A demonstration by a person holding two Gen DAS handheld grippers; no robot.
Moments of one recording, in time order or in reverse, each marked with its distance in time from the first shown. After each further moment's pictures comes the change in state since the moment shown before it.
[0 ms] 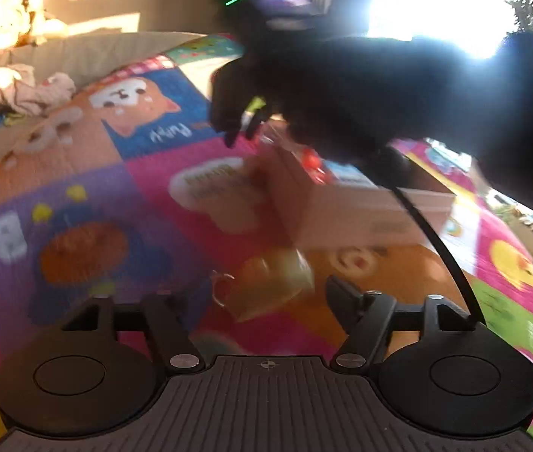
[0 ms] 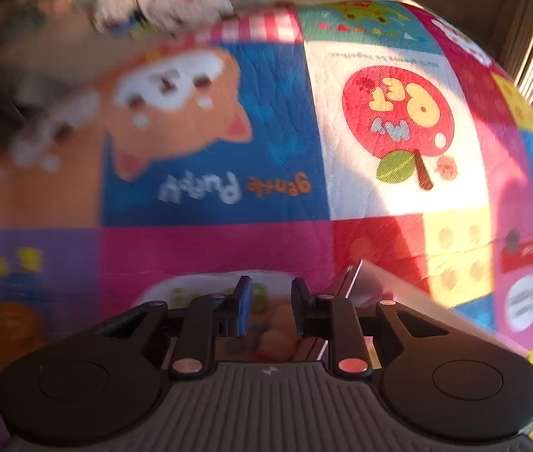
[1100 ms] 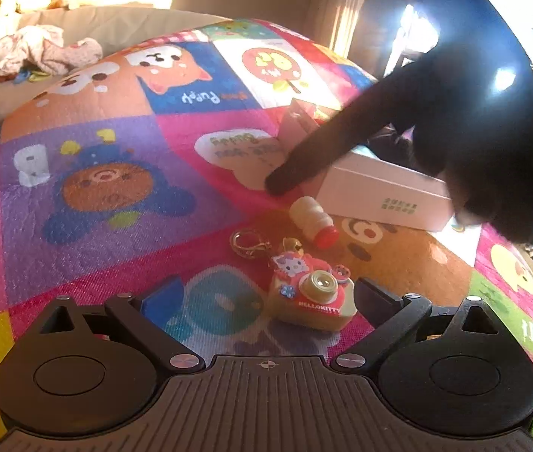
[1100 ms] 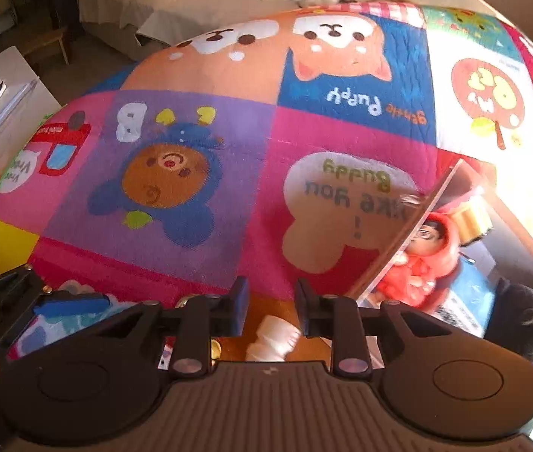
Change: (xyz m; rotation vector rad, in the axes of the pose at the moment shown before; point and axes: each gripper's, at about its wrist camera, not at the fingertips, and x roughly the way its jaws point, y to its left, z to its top) left arm -0.013 0.015 -0.030 -0.127 0.015 0.019; right arm -0.101 0.045 -0.107 -0.219 0.019 0.275
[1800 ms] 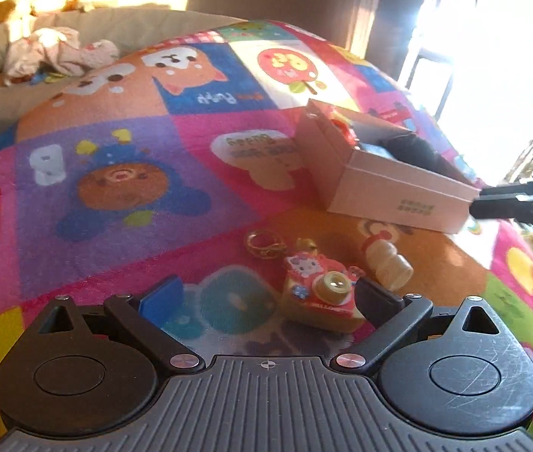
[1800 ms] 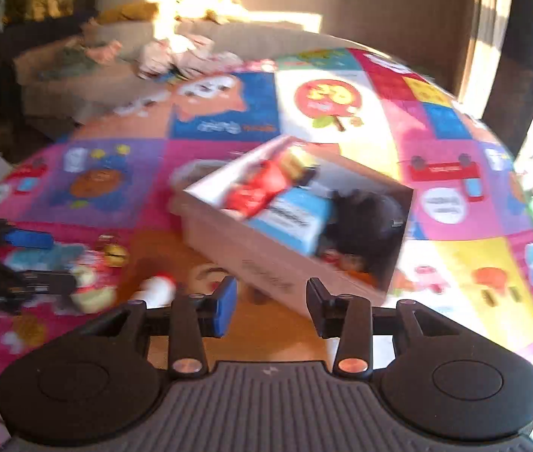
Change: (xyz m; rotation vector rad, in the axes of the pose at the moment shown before) left arm 0.001 -0.005 0.000 -0.007 -0.004 0.085; right arm -0.095 -0.058 -0.160 0.206 -0.318 -0.152
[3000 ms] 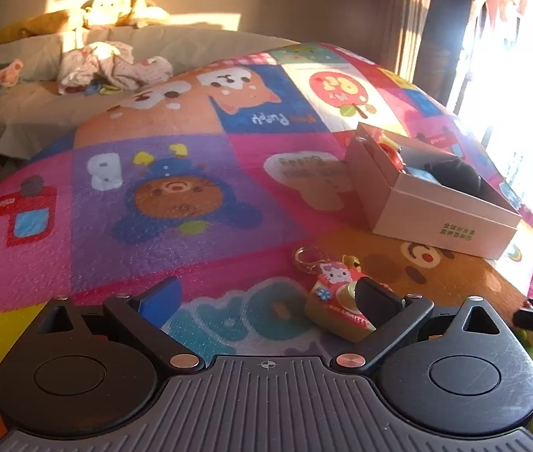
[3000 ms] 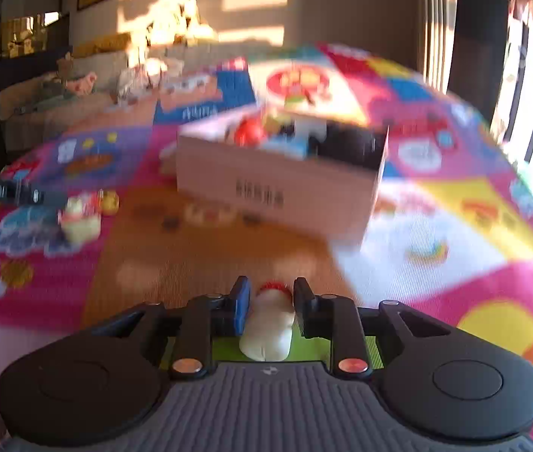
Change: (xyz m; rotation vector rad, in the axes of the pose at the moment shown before) left arm -0.013 0.002 -0.004 -0.064 -0.073 0.152; right arm -0.011 -0.001 -0.102 0.123 -0.076 -0.077
